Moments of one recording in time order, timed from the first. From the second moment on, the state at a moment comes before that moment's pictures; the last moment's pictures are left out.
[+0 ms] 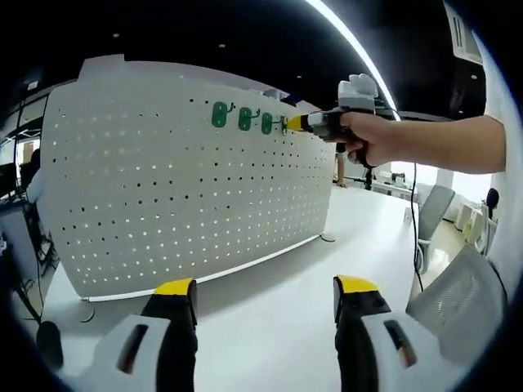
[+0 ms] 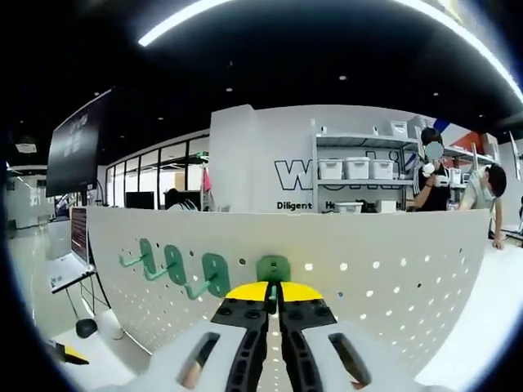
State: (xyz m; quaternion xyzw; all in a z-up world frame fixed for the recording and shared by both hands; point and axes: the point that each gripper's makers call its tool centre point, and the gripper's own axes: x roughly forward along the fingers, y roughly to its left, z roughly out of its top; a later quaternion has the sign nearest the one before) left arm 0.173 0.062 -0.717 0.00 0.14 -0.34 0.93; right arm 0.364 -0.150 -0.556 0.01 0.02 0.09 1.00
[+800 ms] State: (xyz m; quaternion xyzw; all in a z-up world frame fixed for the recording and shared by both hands) left arm 0.172 0.064 -0.715 -0.01 0.13 -0.34 0.93; right arm 0.365 -0.151 -0.560 0.00 0.02 0.05 1.00
